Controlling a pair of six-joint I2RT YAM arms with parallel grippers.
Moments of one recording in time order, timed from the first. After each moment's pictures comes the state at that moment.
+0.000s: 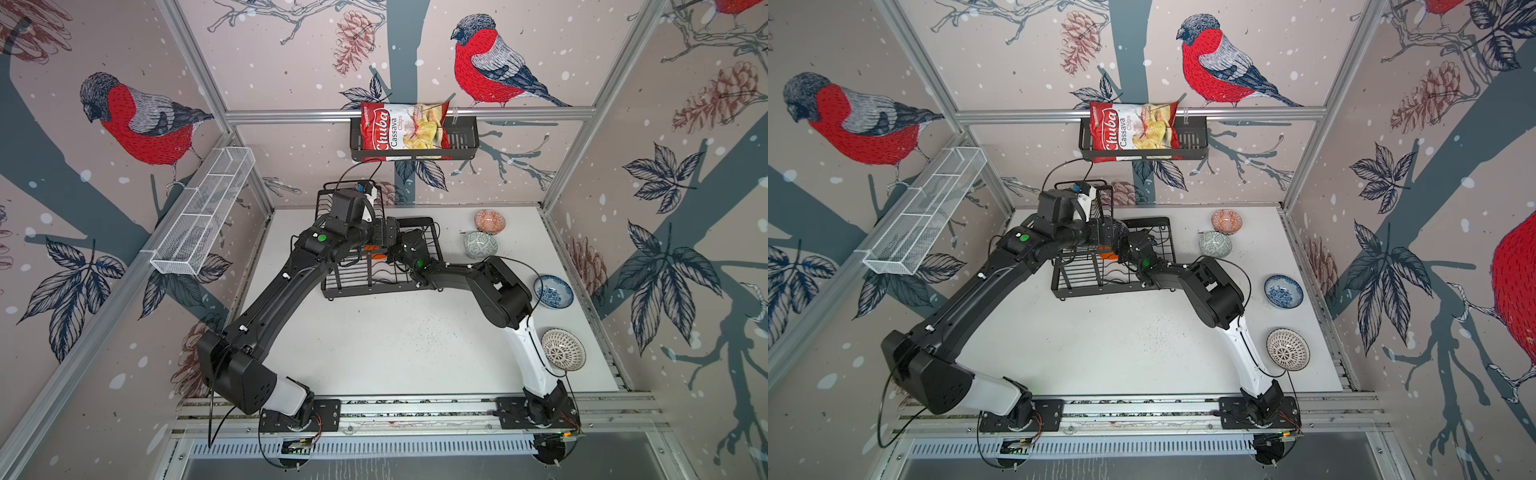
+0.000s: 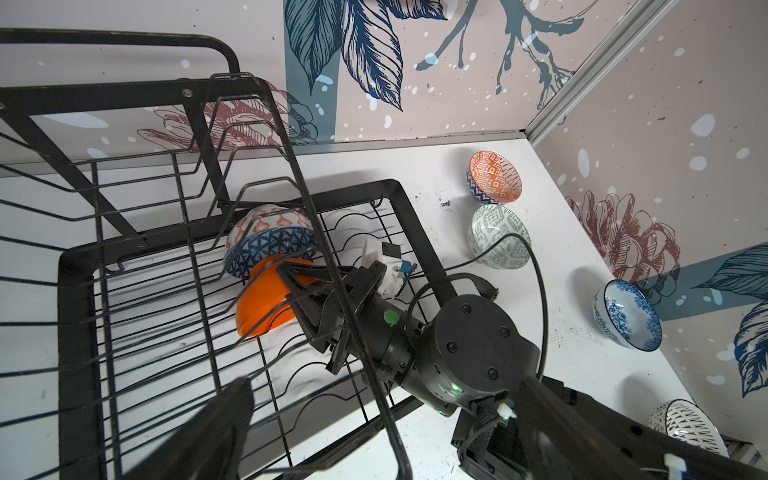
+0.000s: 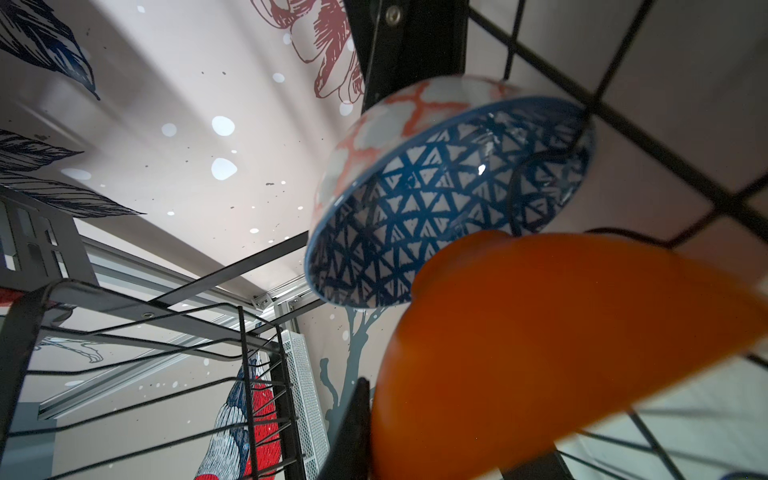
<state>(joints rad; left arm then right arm) -0.49 1.47 1.51 -0.62 0.07 -0.30 0.75 2.32 1.49 0.66 -0.04 1.89</state>
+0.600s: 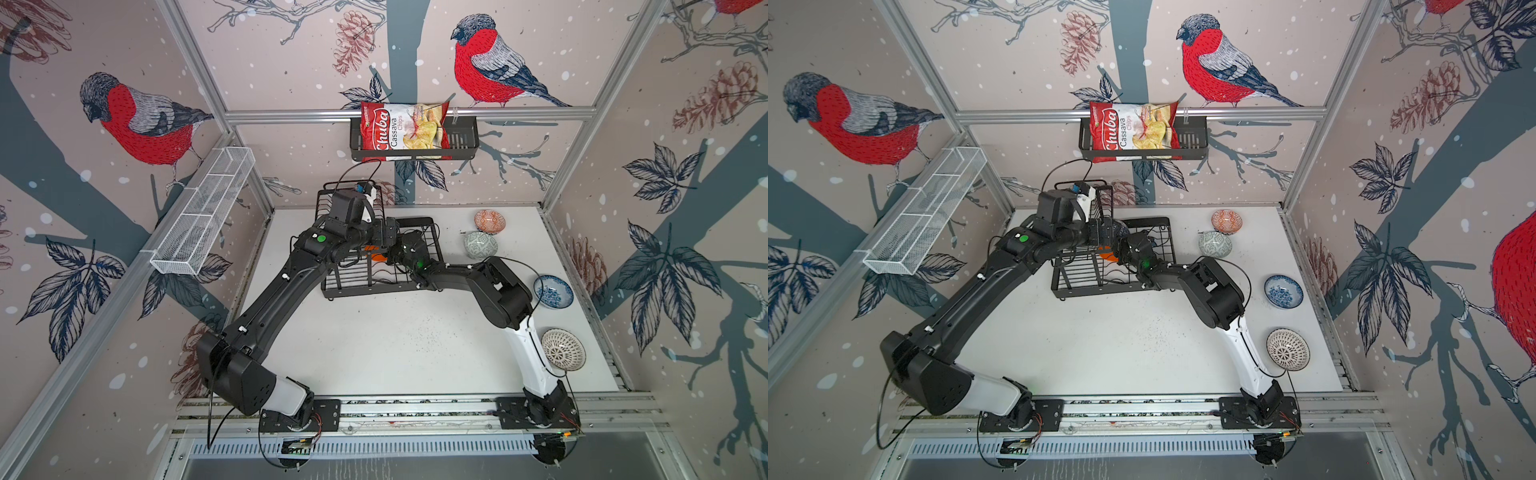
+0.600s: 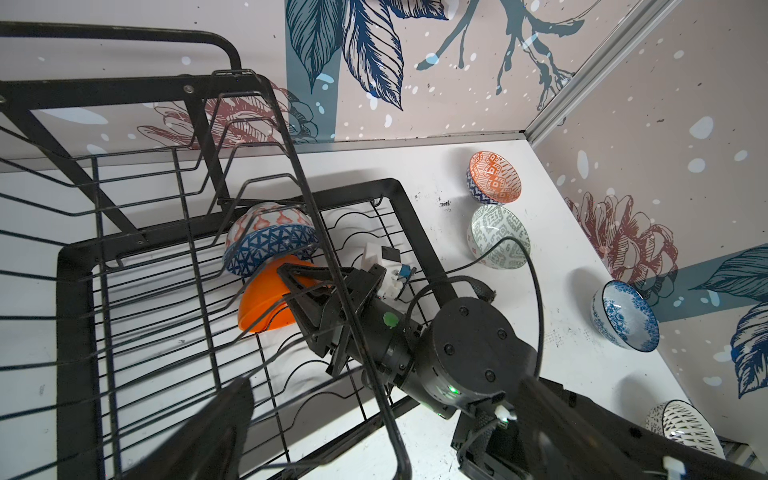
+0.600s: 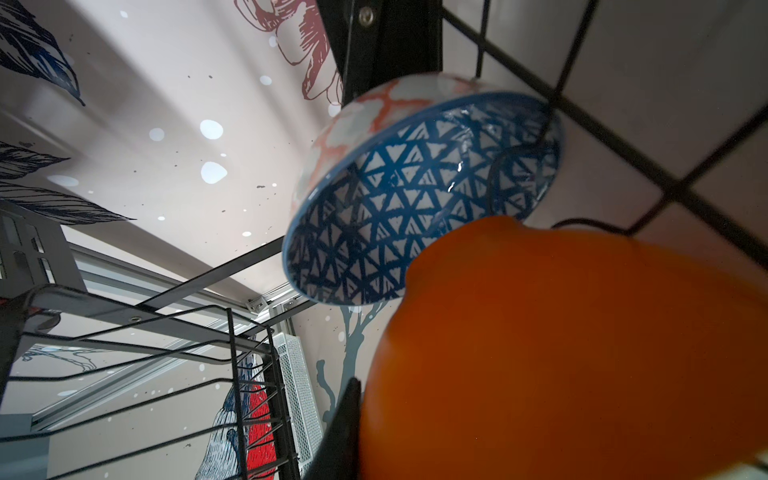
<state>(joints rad) -0.49 1.46 1.51 -0.62 0.07 -0.31 0.76 2.31 1.48 0.65 -0.04 1.91</state>
